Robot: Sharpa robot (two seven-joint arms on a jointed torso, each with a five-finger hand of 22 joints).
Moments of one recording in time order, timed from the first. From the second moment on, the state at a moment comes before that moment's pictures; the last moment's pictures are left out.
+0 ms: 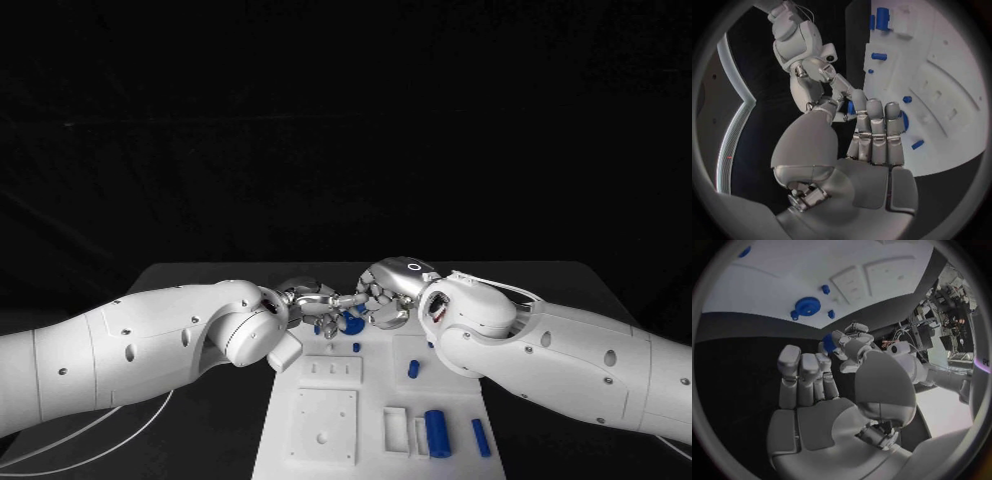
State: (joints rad) left arm 1.39 -0.73 -0.17 1.46 -0.31 -0.20 -0.18; left_hand 1.13 -0.16 0.23 0.29 0.05 0.93 0.10 0.32 0.42 1.37 -0.02 0.54 0.46 1.18 -0.11 0.99 0.77 0.06 0.92 -0.13 0.84 1.31; right arm 1.31 -0.56 -0.05 1.45 -1.66 -0.26 -0.28; right_hand 1.07 -0.18 0.78 -0.15 0.05 1.00 0.07 0.34 0.47 1.07 -0.02 1.21 1.10 1.31 -0.12 1.25 0.99 0.18 1.25 -0.08 1.08 1.31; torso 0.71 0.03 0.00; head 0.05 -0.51
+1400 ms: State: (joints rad) left arm 1.39 -0.72 -0.17 1.45 -0.31 -0.21 -0.22; left_hand 1.31 -0.08 0.17 0.26 0.17 1.00 0.09 0.34 0.45 1.32 -0.02 0.55 0.48 1.15 -0.11 1.00 0.72 0.05 0.87 -0.11 0.86 1.30; right arm 1.31 -0.55 -0.05 1.46 -1.66 -0.23 -0.29; right_hand 1.07 -0.18 0.78 -0.15 0.05 1.00 0.07 0.34 0.49 1.07 -0.01 1.21 1.10 1.31 -0.12 1.25 0.99 0.18 1.26 -0.08 1.08 1.31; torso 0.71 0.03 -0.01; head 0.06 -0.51
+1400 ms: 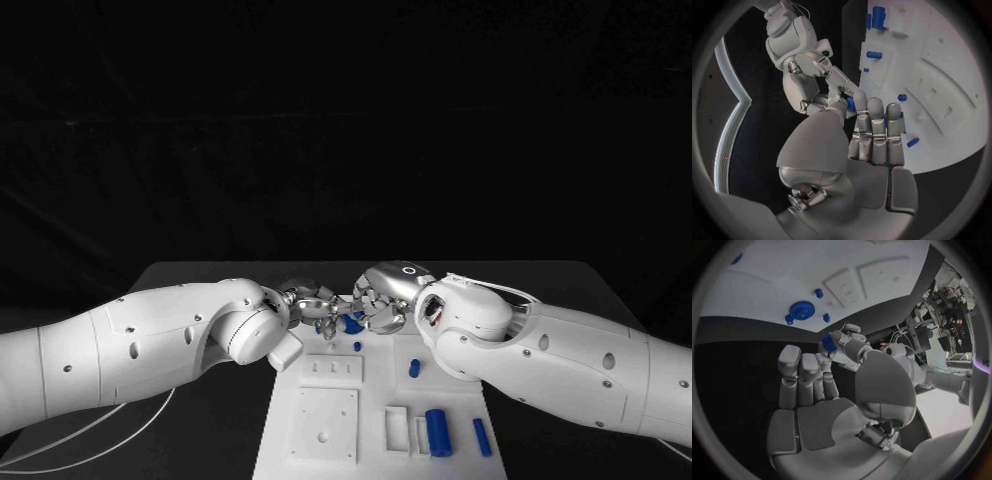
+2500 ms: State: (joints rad) left arm 1.39 -0.71 -0.17 1.44 -0.30 -0.22 -0.24; left_hand 0.96 -0.04 0.56 -0.27 0.58 1.03 0.10 0.36 0.52 1.33 -0.05 0.59 0.49 1.13 -0.11 1.07 0.68 0.04 0.84 -0.10 0.93 1.26; right arm 1.31 -0.54 -0.06 1.46 -1.66 -0.22 -0.30; right_hand 1.06 -0.19 0.78 -0.14 0.05 1.00 0.07 0.34 0.48 1.07 -0.01 1.21 1.10 1.30 -0.12 1.25 0.99 0.18 1.26 -0.08 1.08 1.31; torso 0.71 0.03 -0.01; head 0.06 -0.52
